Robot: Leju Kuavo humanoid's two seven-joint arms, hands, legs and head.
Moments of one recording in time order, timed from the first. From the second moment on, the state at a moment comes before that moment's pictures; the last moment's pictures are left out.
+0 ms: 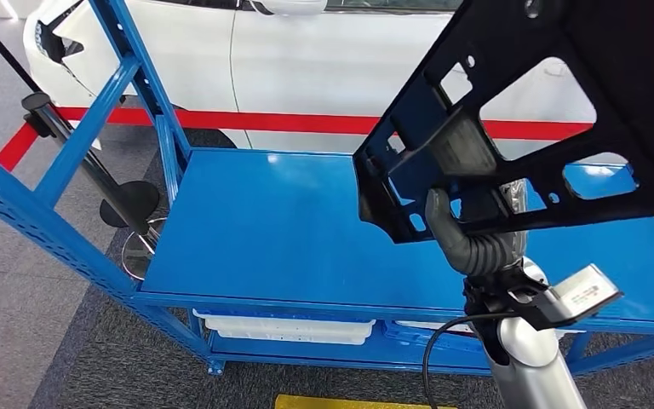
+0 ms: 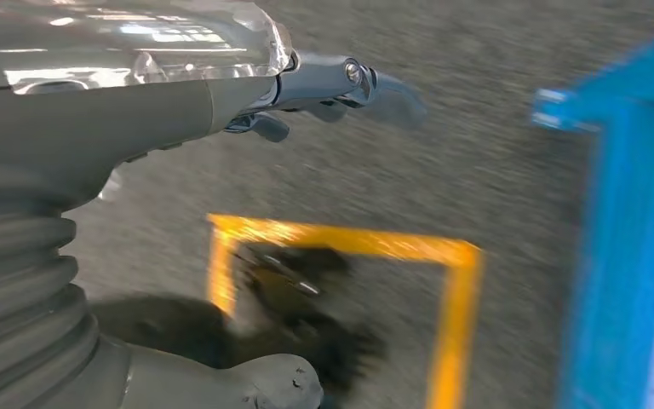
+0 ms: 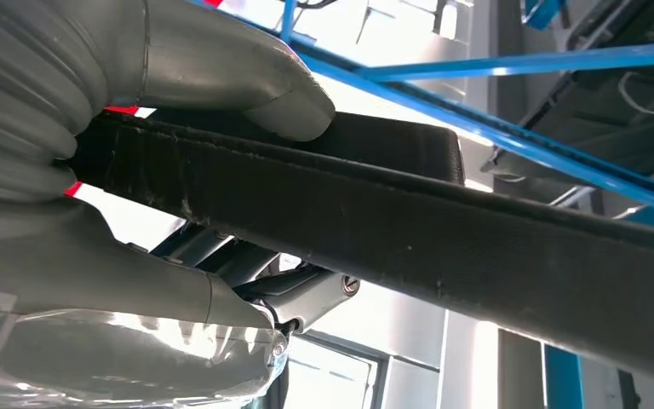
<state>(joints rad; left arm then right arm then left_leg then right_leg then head) -0.05 -0.14 0.58 -0.25 -0.60 0.18 -0.51 -0.27 -0.16 0.35 -2.02 -0.01 -0.07 -0.33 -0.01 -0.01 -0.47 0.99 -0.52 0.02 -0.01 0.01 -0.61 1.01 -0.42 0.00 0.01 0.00</state>
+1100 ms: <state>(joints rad) -0.01 -0.11 0.51 -0.23 -0.78 0.24 -0.37 -0.08 -0.13 0.36 -2.10 0.07 -0.11 -0.35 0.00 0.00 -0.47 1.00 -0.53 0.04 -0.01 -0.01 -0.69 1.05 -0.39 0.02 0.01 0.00</state>
